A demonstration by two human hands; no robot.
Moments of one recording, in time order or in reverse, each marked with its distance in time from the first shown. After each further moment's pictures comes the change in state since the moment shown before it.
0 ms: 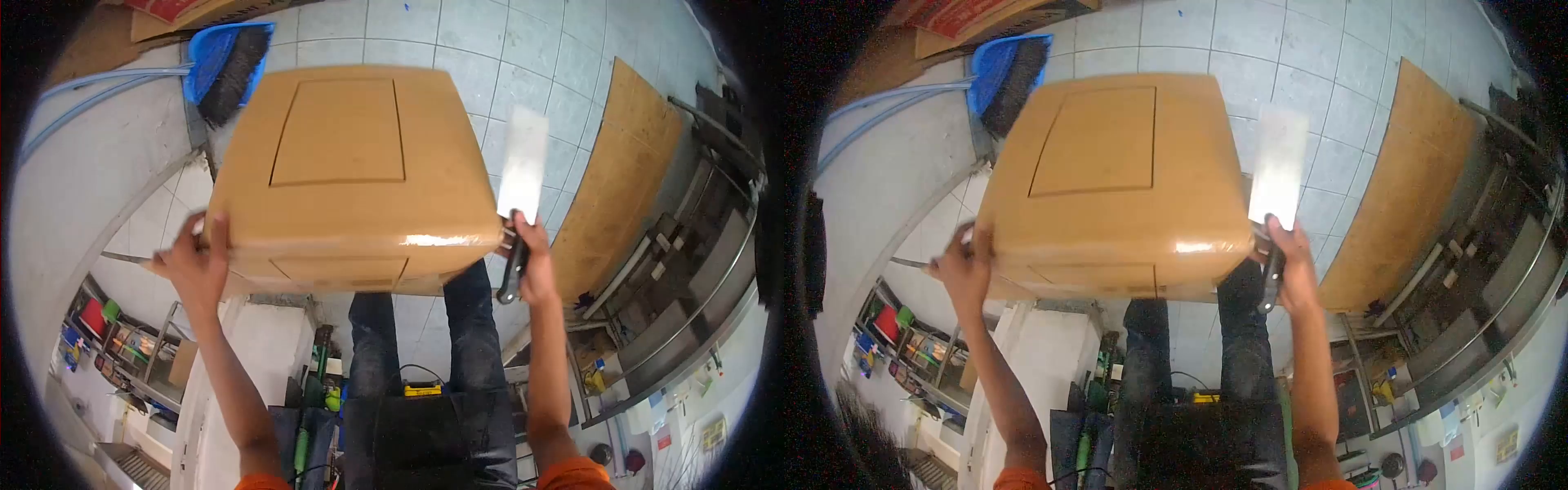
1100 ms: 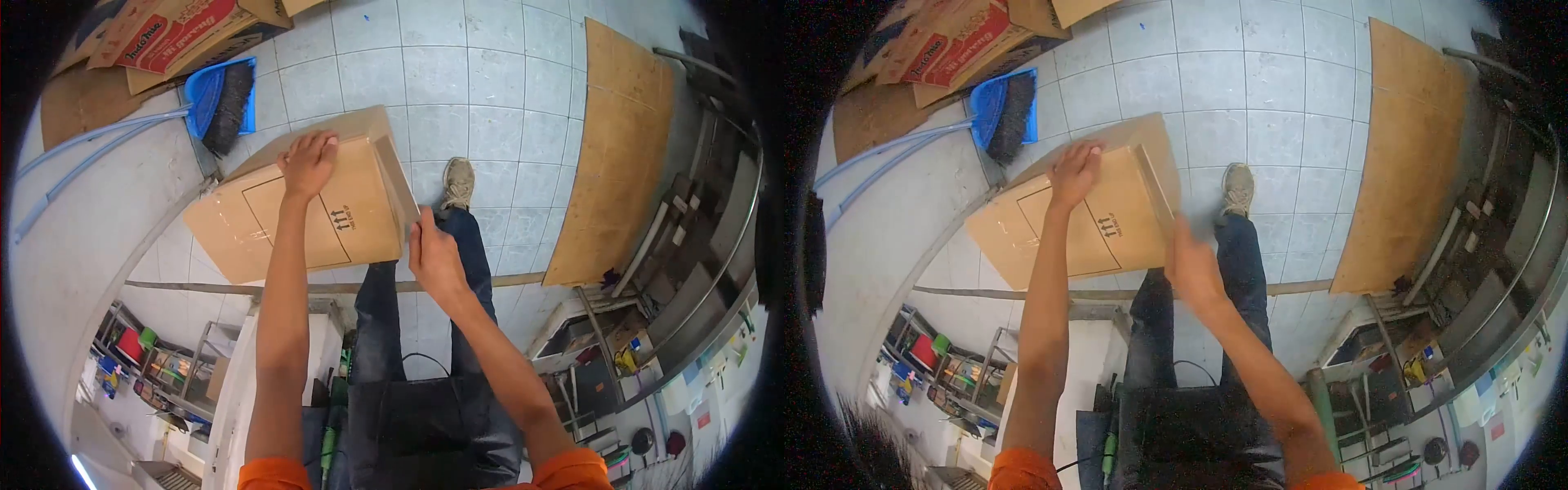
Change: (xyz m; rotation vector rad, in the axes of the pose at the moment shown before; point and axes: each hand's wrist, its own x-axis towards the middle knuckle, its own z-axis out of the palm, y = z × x) left_hand 0.055 0.111 0.179 0.043 -0.289 0.387; right_hand -0.015 0.083 0.046 -0.849 -0.026 -0.505
